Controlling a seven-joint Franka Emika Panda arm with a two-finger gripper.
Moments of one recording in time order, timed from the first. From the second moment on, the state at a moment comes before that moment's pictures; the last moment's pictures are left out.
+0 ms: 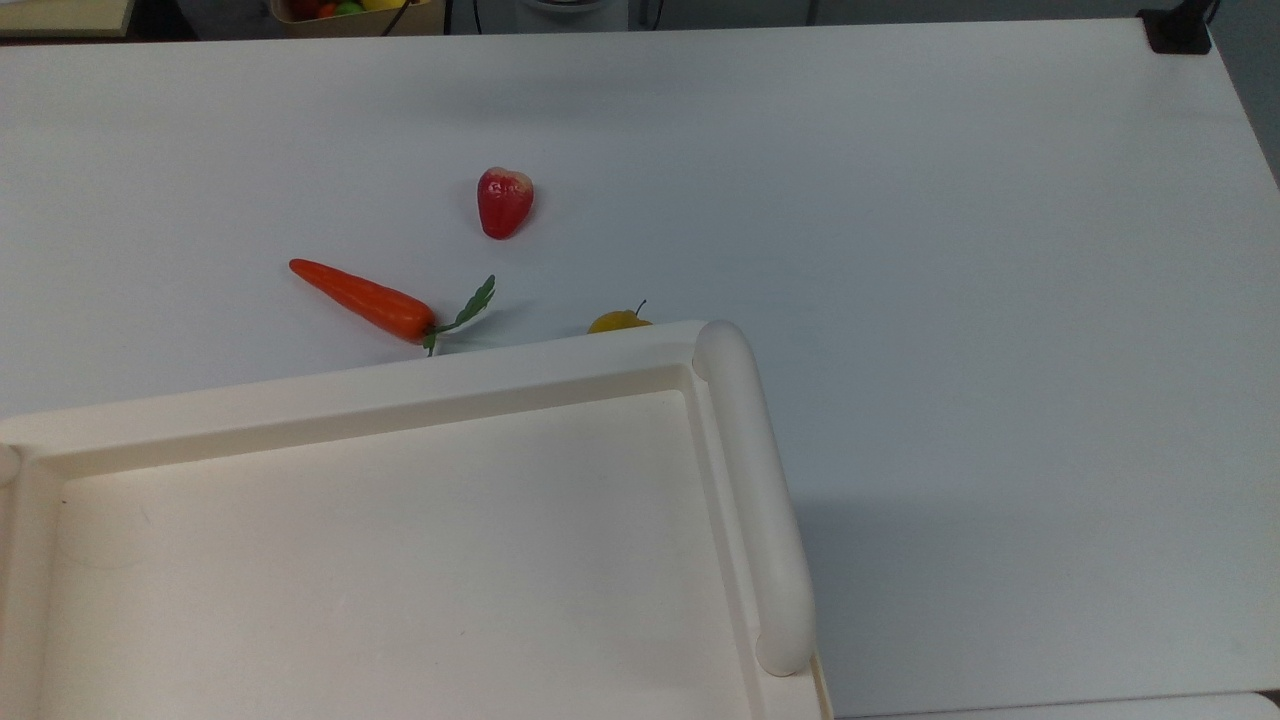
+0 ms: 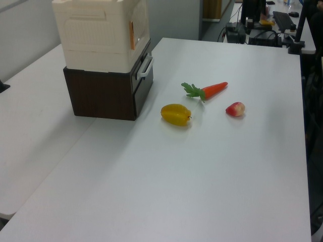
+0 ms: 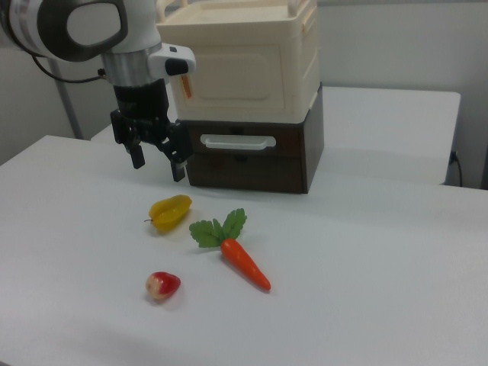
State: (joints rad) arm -0.05 -0.09 -0.13 -1.68 -0.01 1.56 -0.14
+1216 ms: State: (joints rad) arm 0.02 0.09 -0.11 -1.54 0.16 1.83 -0.14
